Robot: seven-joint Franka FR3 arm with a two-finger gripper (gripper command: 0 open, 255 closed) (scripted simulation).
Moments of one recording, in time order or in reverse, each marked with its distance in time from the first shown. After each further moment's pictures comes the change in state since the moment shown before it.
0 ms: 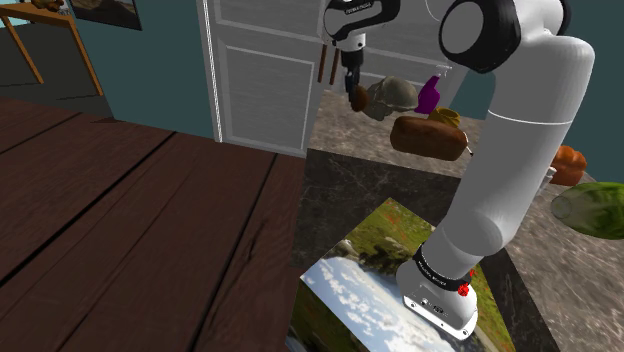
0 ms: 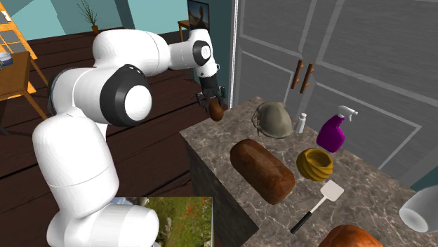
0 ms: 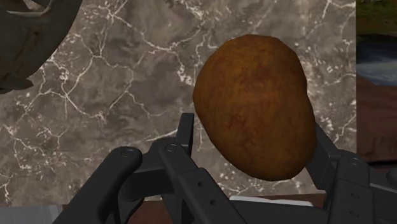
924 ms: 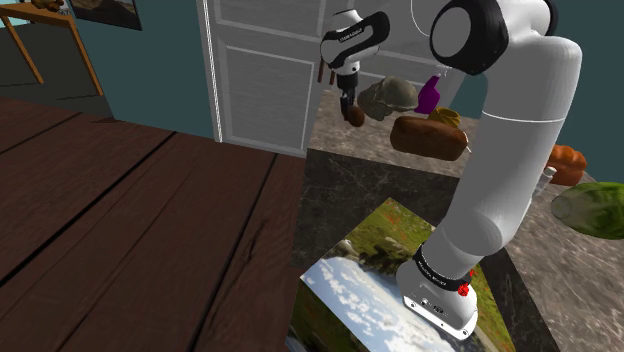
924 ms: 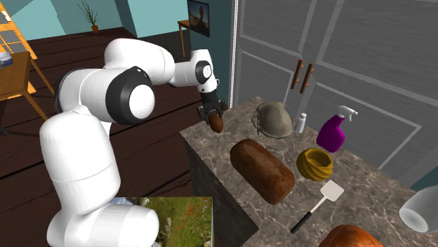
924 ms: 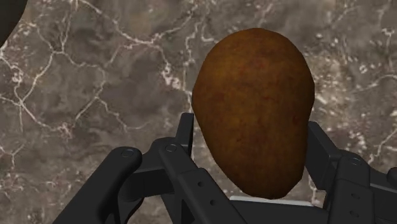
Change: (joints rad) arm -0.005 0.047 0.004 -0.131 0.006 0.173 0.028
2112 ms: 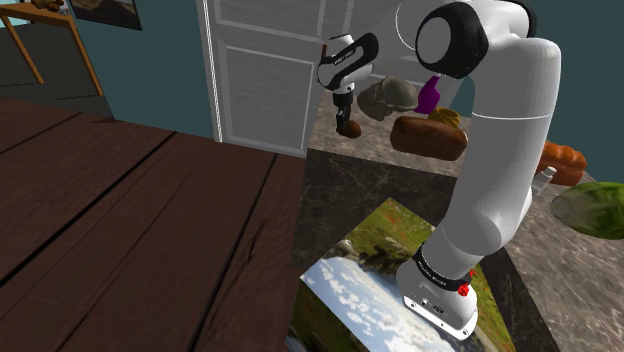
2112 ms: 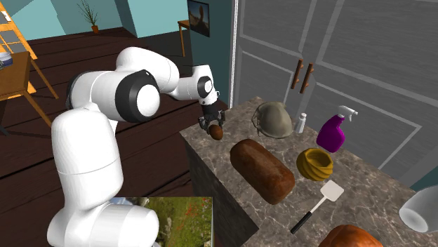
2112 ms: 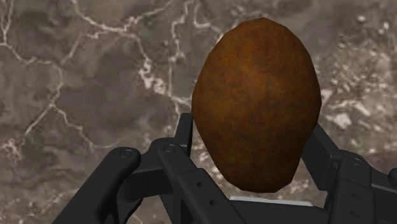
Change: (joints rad) arm -0.010 0.082 0.008 -0.066 0.015 0.144 0.016
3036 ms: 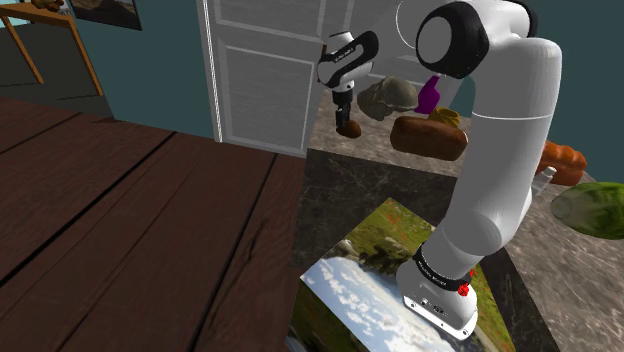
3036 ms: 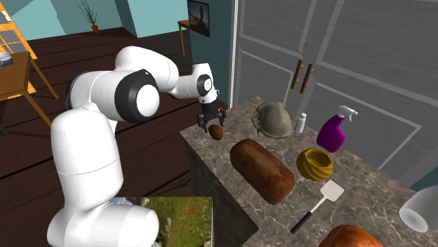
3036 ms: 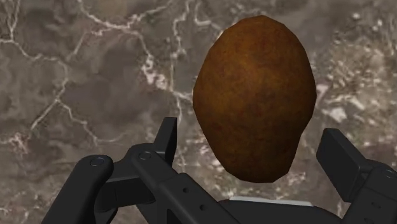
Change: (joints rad) arm 0.003 -0.003 0.001 0.014 0.001 -0.018 0.001
